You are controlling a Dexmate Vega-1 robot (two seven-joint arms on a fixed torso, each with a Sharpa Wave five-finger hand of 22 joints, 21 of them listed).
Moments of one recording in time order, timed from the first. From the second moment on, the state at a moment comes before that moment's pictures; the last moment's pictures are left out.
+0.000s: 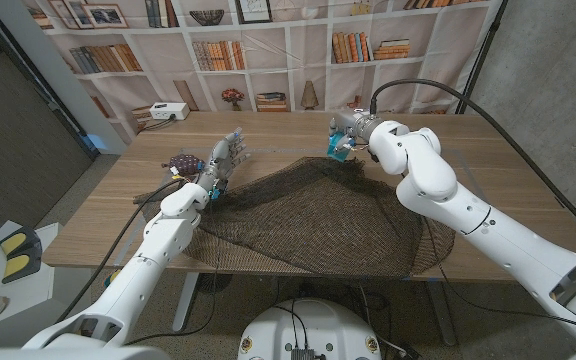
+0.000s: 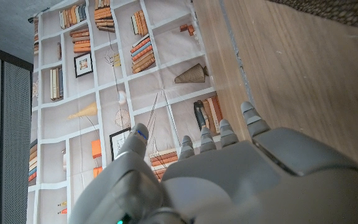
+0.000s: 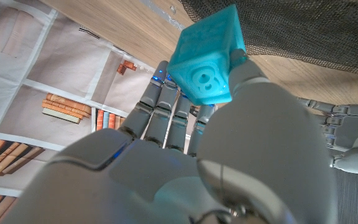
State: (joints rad) left arm 0.91 0.37 0.15 -1.37 -0.49 -0.11 -0.21; left_hand 0.18 0.11 0.49 -0.09 0.17 -0.06 -0.12 0.18 0.17 -0.07 0.03 0.21 0.19 -0.03 0.11 0.19 0.18 0.01 0.21 0.28 0.20; right arm -0.69 -0.67 -0.69 -2.17 -1.05 -0.61 0.65; right_hand 1.09 -0.06 0.33 -0.11 0.19 0.72 -0.06 0.59 0.33 0.66 0.02 0.78 0.44 0.74 0.04 0.85 0.46 0.55 -0.04 0.62 0.28
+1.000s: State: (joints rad) left arm 0.91 0.38 0.16 -1.39 -0.49 -0.10 -0.23; left_hand 0.17 0.10 0.49 -0.09 0.17 -0.06 -0.12 0.18 0.17 -0.07 0.03 0.21 0.19 -0.03 0.11 0.19 0.18 0.02 0.21 0.28 0.20; right arm -0.83 -0.63 -0.65 -2.29 -1.14 -0.52 0.76; right_hand 1.09 -0.06 0.33 -0.11 0.19 0.73 -0.05 0.59 0.32 0.67 0.03 0.78 0.44 0.76 0.04 0.83 0.46 0.53 -0.04 0.66 0.27
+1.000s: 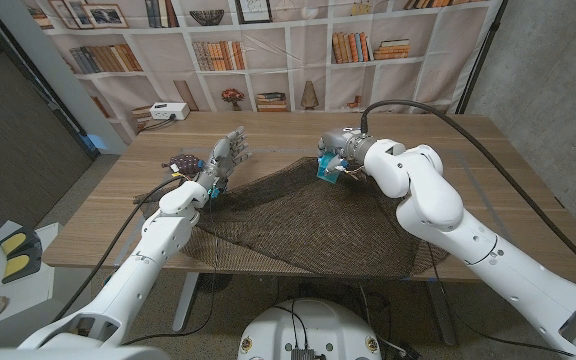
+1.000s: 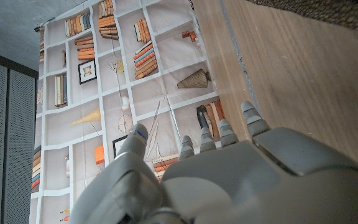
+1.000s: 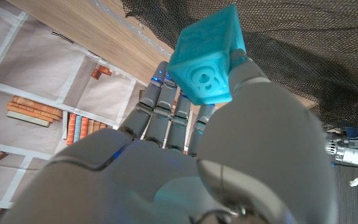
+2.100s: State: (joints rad) left arm 0.91 0.40 0.17 -1.41 -0.49 -0.08 -0.24; left_hand 0.17 0.10 0.49 -0.09 0.17 -0.06 -0.12 0.18 0.17 -0.06 0.03 0.21 0.19 -0.03 0.11 0.19 0.18 0.02 0.21 0.28 0.20; right arm -0.90 -0.52 -0.67 -2.20 -1.24 -0.45 0.80; right_hand 1.09 -0.06 0.32 -0.11 0.19 0.75 -0.06 0.59 0.31 0.67 0.03 0.78 0.43 0.76 0.05 0.82 0.46 0.52 -0.04 0.70 0.25
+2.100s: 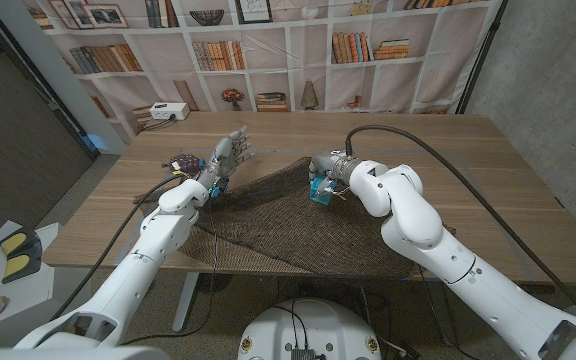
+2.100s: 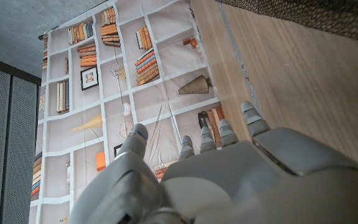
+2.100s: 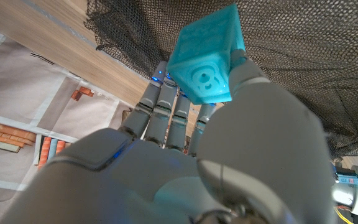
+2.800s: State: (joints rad) left arm 0.92 0.40 0.16 -1.42 -0.50 -0.07 -0.24; left_hand 0.17 0.10 0.49 -0.09 0.17 -0.06 -0.12 0.18 0.17 -0.06 0.03 0.21 0.19 -0.03 0.11 0.19 0.18 0.02 0.21 0.28 0.20; right arm -0.86 -0.49 -0.71 -2.07 -1.24 -0.43 0.79; right_hand 1.10 -0.06 0.32 -0.11 0.19 0.74 -0.06 0.58 0.30 0.67 0.03 0.76 0.42 0.77 0.04 0.77 0.51 0.50 -0.04 0.73 0.23
